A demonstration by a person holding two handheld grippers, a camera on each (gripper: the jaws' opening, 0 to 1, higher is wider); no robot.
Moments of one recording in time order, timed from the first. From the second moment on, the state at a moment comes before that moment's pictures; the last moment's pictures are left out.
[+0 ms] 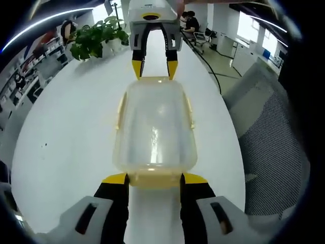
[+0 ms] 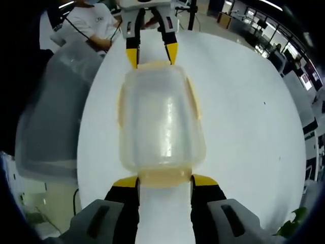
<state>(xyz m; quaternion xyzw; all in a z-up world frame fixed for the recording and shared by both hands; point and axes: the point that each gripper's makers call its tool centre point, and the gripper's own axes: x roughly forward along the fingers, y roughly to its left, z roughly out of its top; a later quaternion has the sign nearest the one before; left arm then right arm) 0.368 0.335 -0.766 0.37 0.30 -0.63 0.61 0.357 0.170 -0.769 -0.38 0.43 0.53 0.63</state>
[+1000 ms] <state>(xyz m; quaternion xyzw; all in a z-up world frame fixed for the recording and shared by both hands) 0.365 0.333 -0.776 0.37 0.32 -0.63 0.61 0.353 0.169 -0.784 -0.39 0.43 0.53 0.62</state>
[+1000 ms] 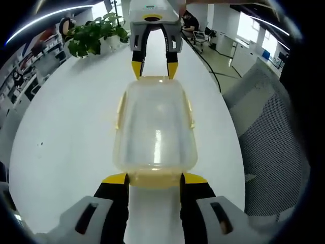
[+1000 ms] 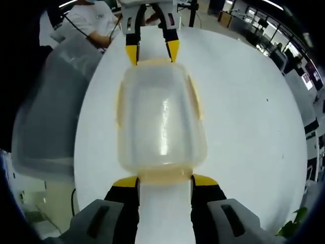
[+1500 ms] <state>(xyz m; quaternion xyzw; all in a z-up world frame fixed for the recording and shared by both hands) 0.364 0.337 -0.780 0.38 0.31 -0.63 0.60 0.350 0.164 -0.782 -0.38 0.42 0.53 0.63</state>
